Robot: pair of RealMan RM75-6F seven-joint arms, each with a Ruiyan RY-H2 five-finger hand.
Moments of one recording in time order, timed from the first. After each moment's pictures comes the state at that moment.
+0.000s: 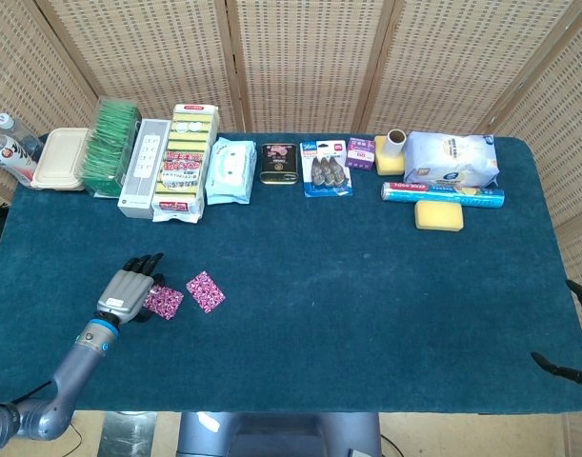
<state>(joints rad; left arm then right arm) -0.59 -1.40 0.00 -1.51 1.05 0.95 0.45 -0.02 -0.83 0.08 -1.93 -1.39 1.49 0.11</state>
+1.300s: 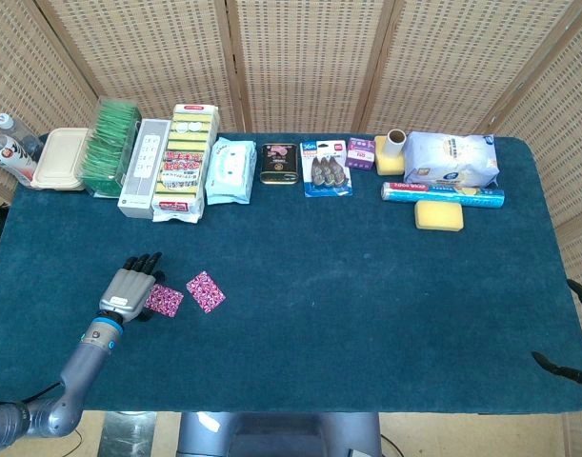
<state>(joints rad) -0.62 -1.42 0.00 -1.55 0.92 0.98 0.62 -0.02 -0.83 0.08 -1.92 -1.39 1.49 0.11</state>
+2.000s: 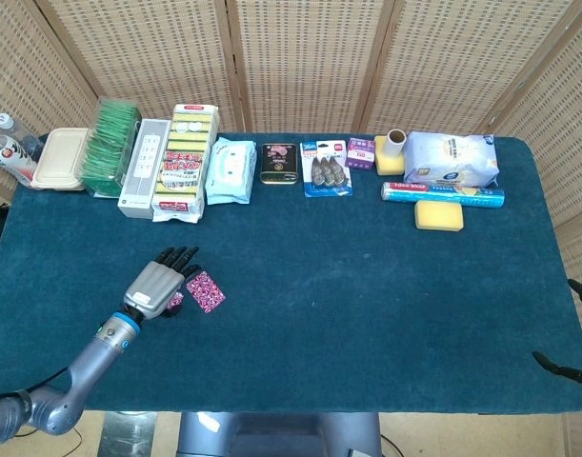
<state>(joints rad) -0.66 -1.42 -0.01 -1.53 1.23 0.95 0.45 -0.02 -0.83 0.08 -1.93 -1.38 1.49 0.11</state>
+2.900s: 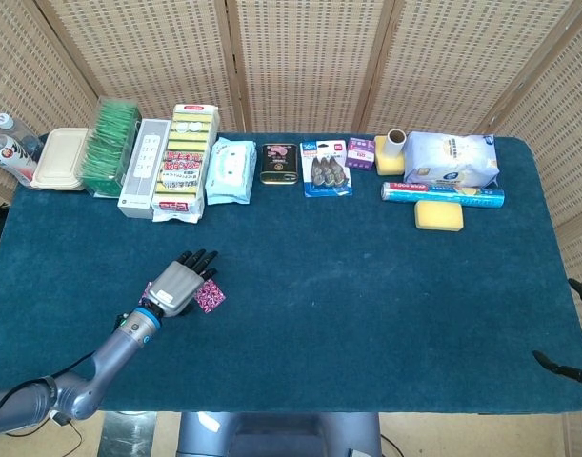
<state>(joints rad) -0.72 -1.52 -0.01 -1.41 1.21 0.88 0.55 -0.01 -0.83 0.08 -1.92 -1.38 1.48 0.12</state>
